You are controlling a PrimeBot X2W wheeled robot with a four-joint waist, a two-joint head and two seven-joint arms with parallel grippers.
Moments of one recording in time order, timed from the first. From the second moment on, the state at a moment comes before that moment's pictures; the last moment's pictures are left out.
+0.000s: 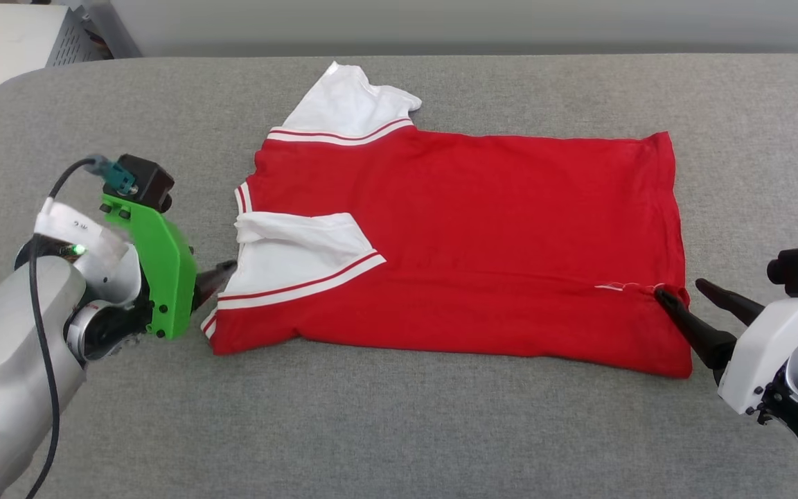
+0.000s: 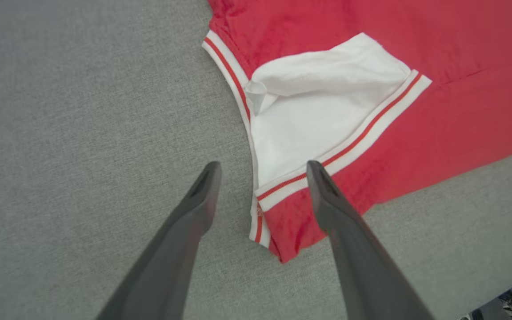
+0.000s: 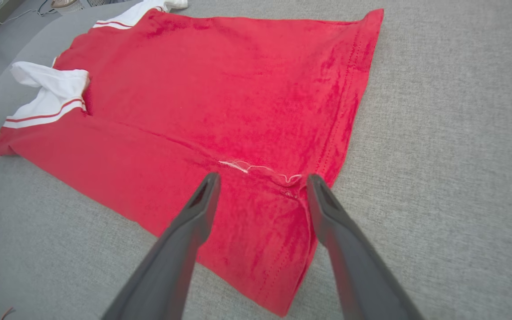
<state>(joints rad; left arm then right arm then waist) -0.78 0.70 -0.88 0.44 -1.05 -0.13 0.46 -0.27 -0.62 0.38 0.12 0.84 0.13 0.28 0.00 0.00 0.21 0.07</state>
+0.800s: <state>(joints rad) -0.76 0.71 -0.96 0.52 -1.13 -0.12 0.69 -0.34 -0.59 0.39 0.08 0.81 0.13 0.32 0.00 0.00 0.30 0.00</state>
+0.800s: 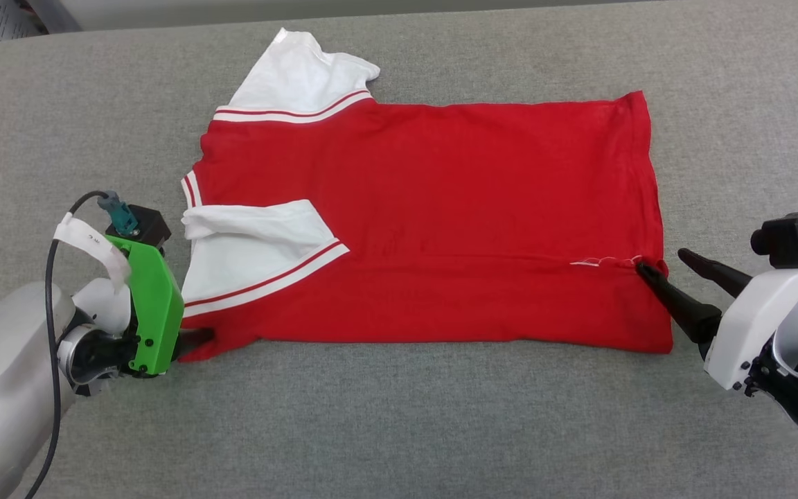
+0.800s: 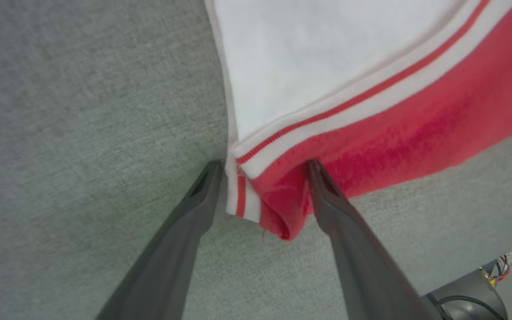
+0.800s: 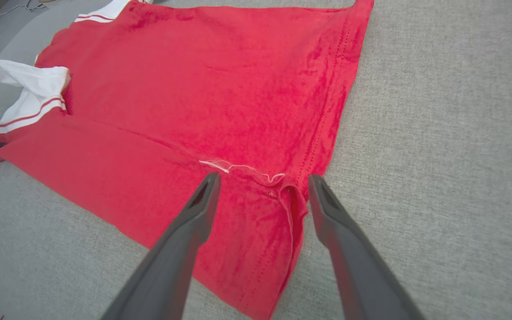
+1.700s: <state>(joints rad) -0.75 0.70 -1.06 0.44 -1.09 -0.13 0.54 -0.36 -0.67 0.39 0.05 0.78 0.13 0.91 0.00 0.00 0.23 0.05</state>
